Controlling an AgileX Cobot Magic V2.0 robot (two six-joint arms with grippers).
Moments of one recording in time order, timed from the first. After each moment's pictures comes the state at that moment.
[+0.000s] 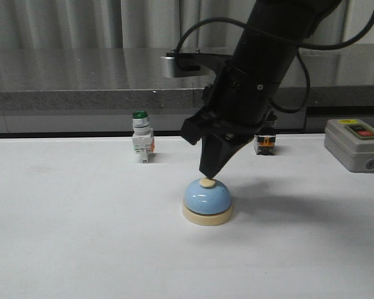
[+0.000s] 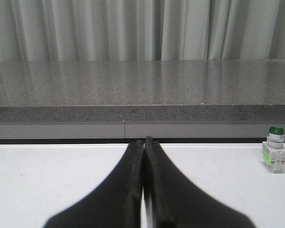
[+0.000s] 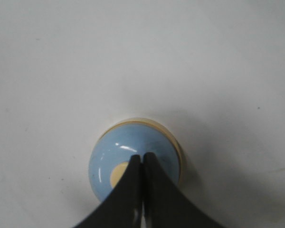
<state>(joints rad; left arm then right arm) 0.01 0.00 0.00 0.00 0.05 -0.04 0.49 1.91 -1.35 0.31 0.72 -0.51</state>
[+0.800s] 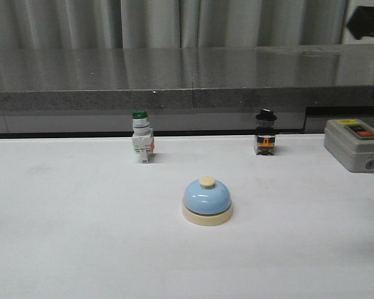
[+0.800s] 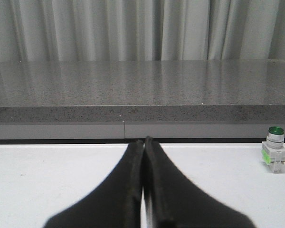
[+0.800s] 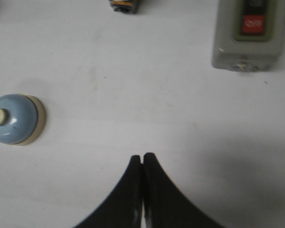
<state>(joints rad) 0.01 0.00 0.00 0.00 0.05 -0.04 0.13 1.26 -0.89 0.14 0.66 0.02</state>
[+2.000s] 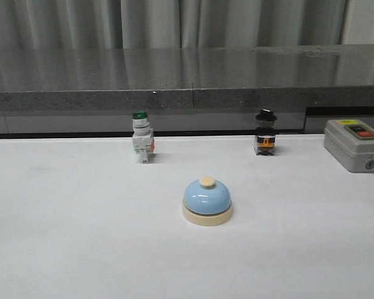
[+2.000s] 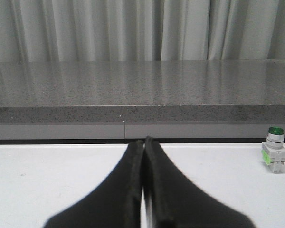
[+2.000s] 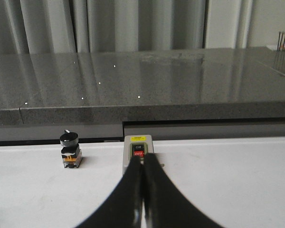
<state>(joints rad) 0.01 0.00 0.00 0.00 0.05 -0.04 -0.02 0.02 -0.12 -0.02 0.14 0.06</state>
